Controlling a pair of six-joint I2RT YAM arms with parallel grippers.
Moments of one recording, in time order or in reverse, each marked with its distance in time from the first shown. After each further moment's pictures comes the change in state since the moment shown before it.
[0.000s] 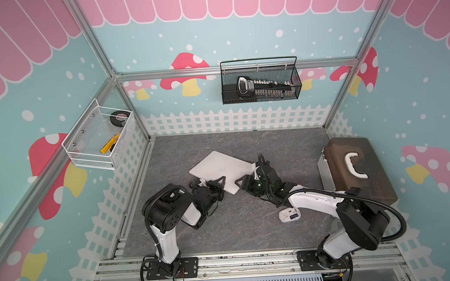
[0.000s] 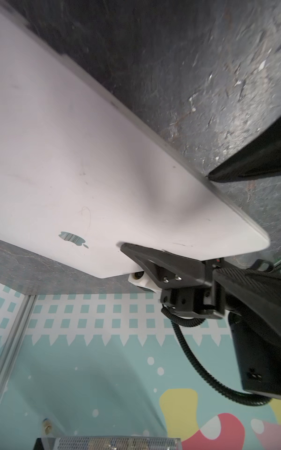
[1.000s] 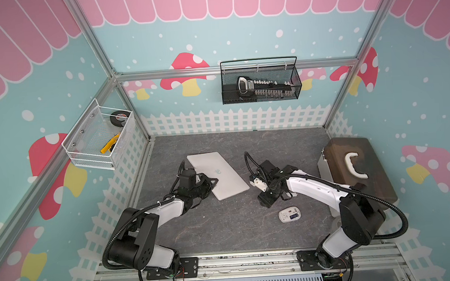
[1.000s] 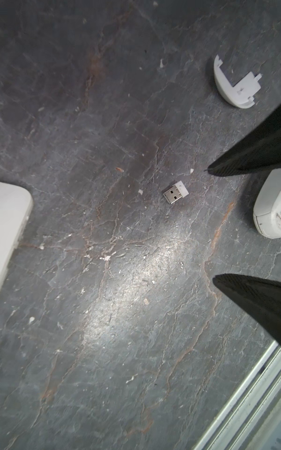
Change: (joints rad) left arm 0.240 -0.444 0.169 -1.008 0.409 0.582; right arm -0.064 0.129 0.285 -0.955 0.142 -1.160
